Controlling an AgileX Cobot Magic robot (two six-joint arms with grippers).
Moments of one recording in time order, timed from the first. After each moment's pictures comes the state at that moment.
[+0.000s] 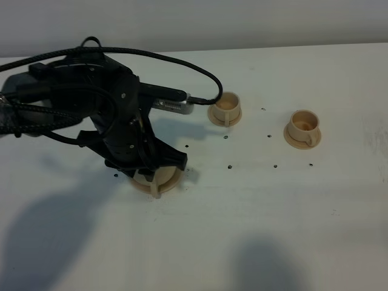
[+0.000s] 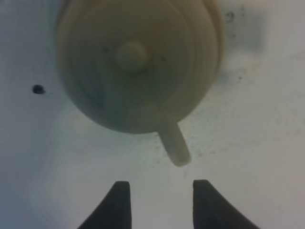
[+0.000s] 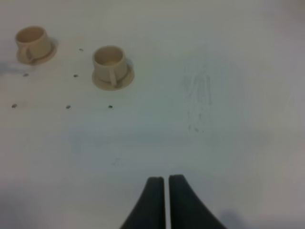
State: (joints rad) left arm -0.60 1.82 -1.24 0.08 0.88 -0.38; right arm -0.01 -0.01 -0.49 0.11 1.07 -0.13
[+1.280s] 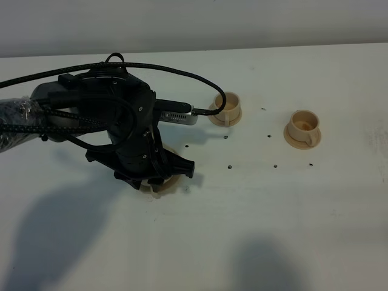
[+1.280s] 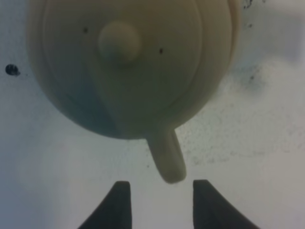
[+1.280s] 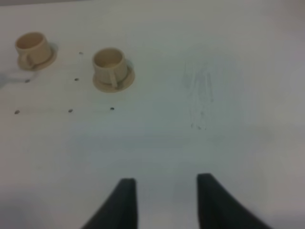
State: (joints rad) left arm -0.61 1.90 -1.24 0.08 0.86 -0.49; right arm -0.01 -0.01 -0.49 0.11 1.07 -0.08
